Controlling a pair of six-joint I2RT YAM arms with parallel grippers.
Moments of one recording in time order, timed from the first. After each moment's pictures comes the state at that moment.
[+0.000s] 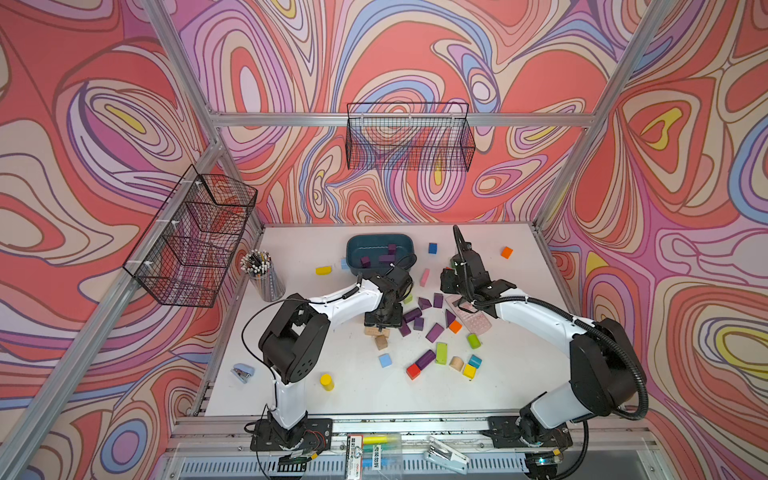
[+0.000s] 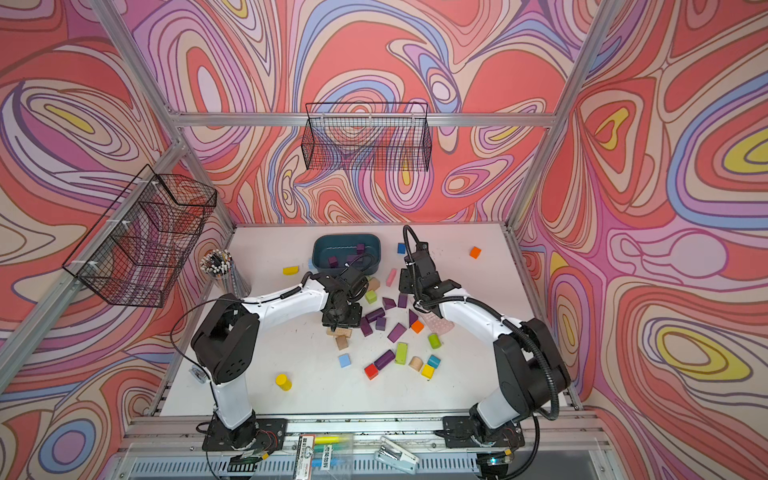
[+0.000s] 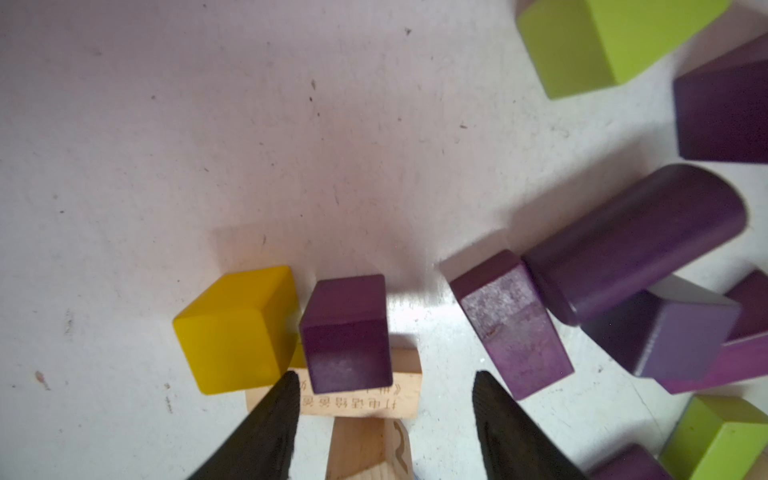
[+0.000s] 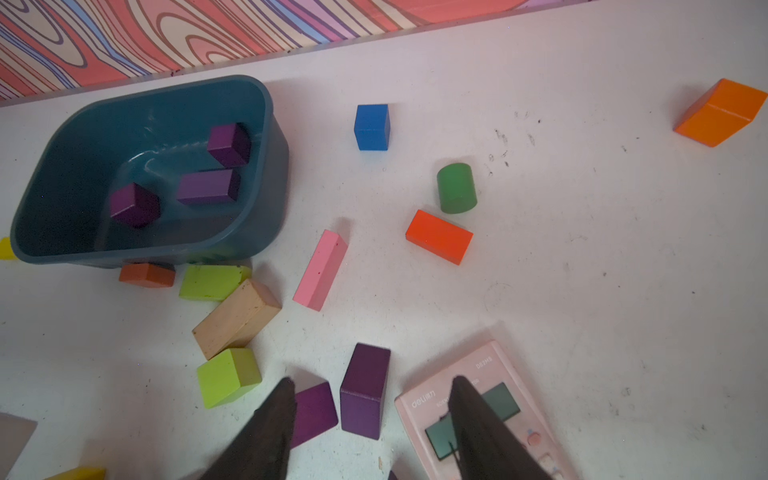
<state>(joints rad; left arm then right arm) -0.70 1.88 1.33 -0.85 -0.06 -0.65 0.46 1.54 1.01 -0.20 0.22 0.41</state>
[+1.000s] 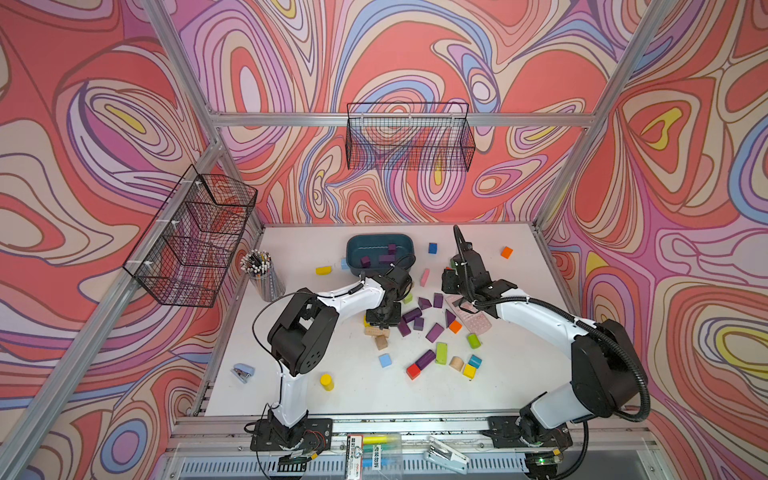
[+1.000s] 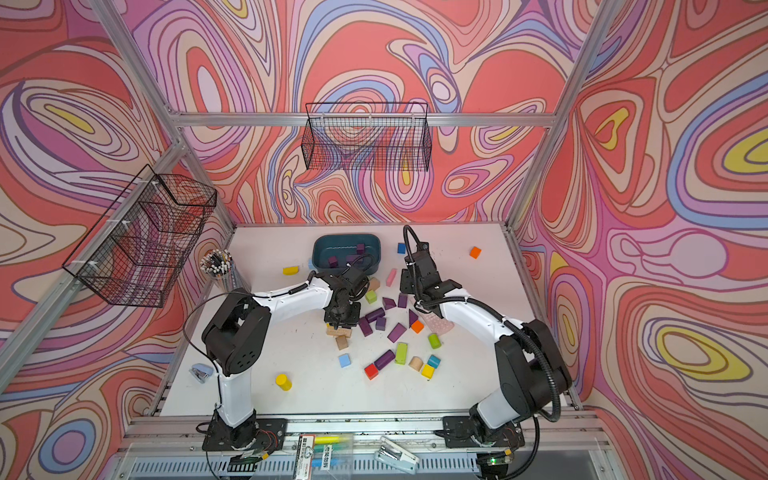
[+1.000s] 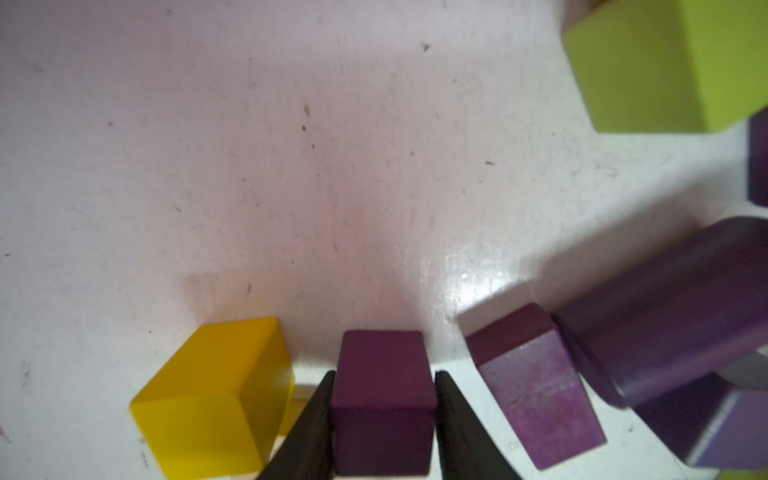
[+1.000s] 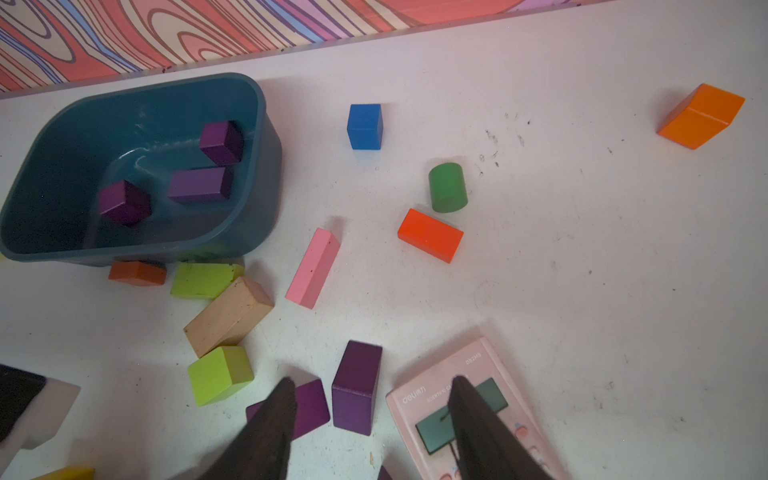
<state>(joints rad) -0.68 1.96 1.36 -0.82 -0.05 -0.64 0.46 1.53 1.01 -0.22 0.24 0.40</state>
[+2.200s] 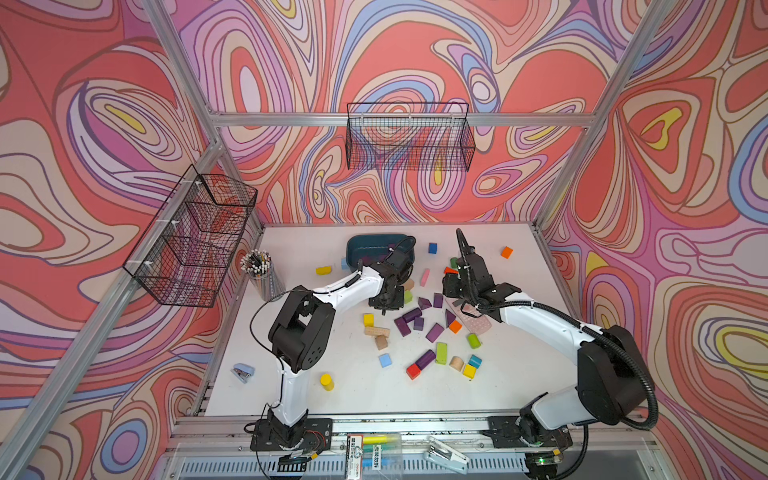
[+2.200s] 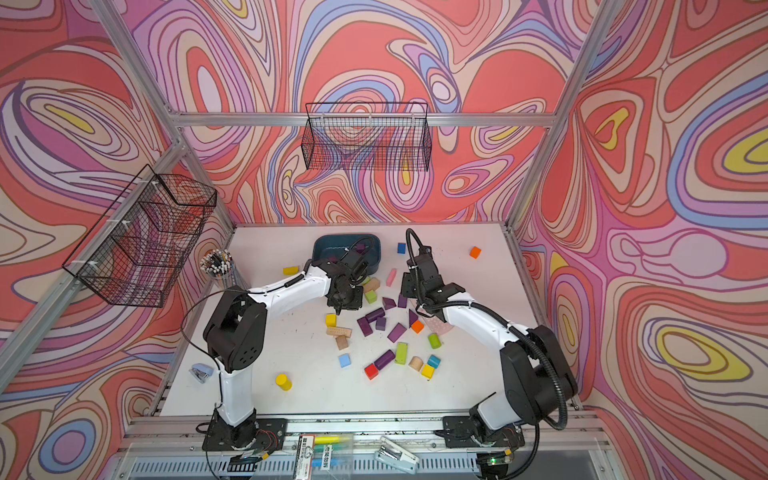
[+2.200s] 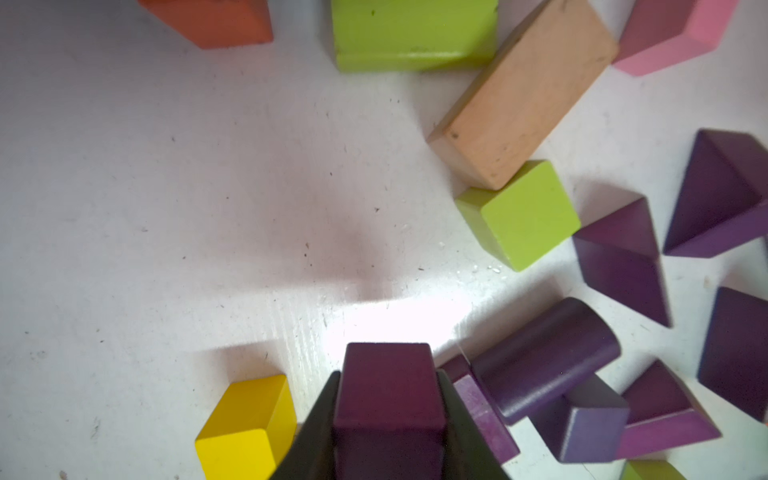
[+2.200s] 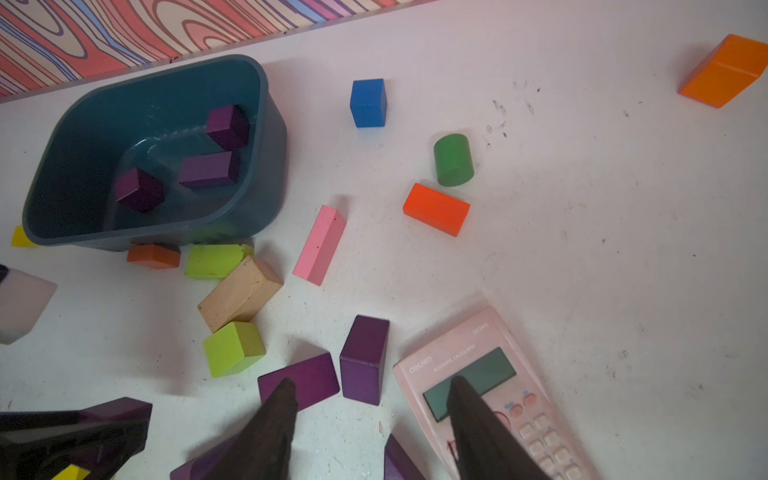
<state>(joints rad) -0.65 1.97 1.52 -0.83 -0.06 -0.58 0.46 1.49 0.97 -0.24 0.19 0.46</state>
